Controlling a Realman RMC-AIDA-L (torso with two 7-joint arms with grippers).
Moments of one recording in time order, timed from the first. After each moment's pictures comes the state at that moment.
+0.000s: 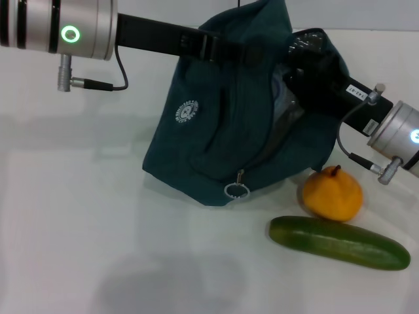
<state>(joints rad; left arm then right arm) -0.63 -2.07 1.05 1.18 1.87 1.56 -2.37 0.81 2.03 -0.44 0.21 -1.56 -1.41 1.83</state>
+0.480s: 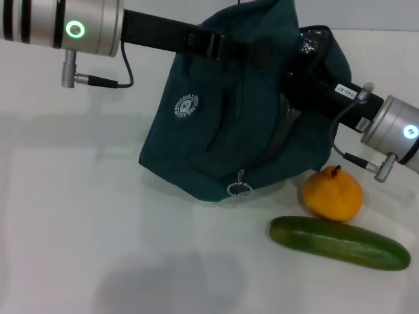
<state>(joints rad) -0.65 -2.07 1.05 1.17 1.86 1.58 -2.38 0.84 2.03 -0.45 0.16 -1.63 -1.42 1.82</state>
